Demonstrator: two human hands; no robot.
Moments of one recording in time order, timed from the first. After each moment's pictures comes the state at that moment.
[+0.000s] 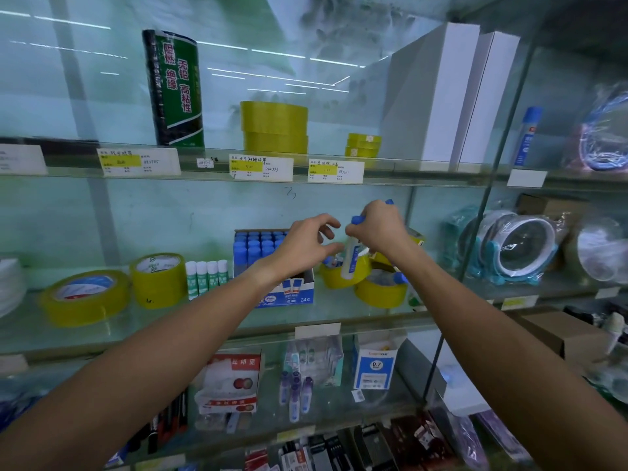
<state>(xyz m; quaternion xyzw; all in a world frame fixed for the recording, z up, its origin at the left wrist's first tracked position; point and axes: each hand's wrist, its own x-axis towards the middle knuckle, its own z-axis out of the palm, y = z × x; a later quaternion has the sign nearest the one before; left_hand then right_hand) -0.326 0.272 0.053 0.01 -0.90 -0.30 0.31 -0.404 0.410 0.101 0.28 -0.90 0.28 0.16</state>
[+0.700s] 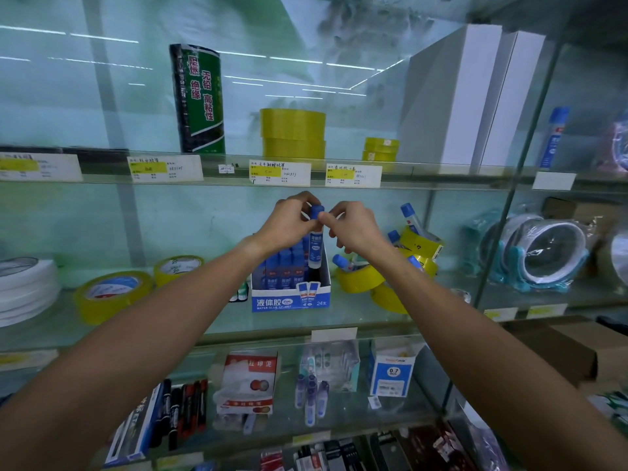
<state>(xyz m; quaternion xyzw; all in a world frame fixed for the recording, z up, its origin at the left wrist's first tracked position) -0.312 0.217 0.085 0.03 -0.89 -0.29 0.35 -0.378 0.358 0.096 0.37 -0.82 0.43 0.08</state>
